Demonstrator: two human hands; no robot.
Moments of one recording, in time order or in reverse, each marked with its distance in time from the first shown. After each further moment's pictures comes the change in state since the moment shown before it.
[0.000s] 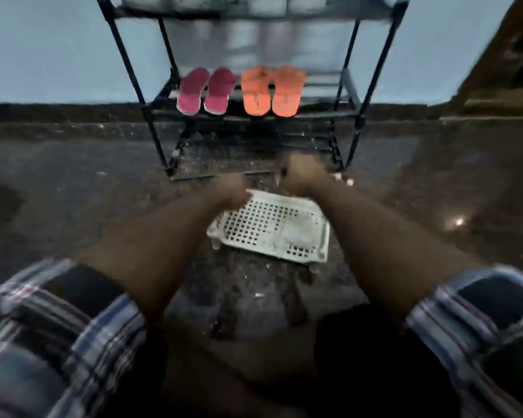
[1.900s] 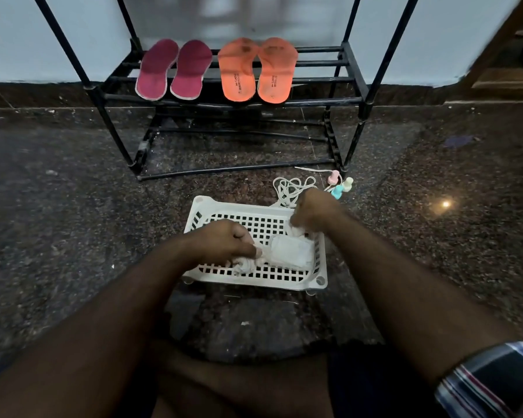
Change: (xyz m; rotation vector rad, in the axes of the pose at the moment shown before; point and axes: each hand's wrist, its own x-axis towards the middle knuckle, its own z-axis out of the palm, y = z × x) left_hand 0.023 -0.015 0.074 -0.756 -0.289 0.083; right_hand 0.021 0.065 0.073 0.215 -0.150 0.410
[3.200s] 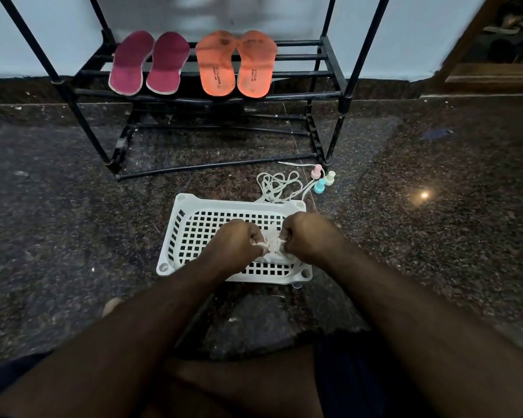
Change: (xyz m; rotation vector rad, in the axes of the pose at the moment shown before) left_hand 0.026 0.010 0.056 0.302 0.312 0.188; right_hand -0.061 0.019 0.018 -0.048 -0.002 -0.154
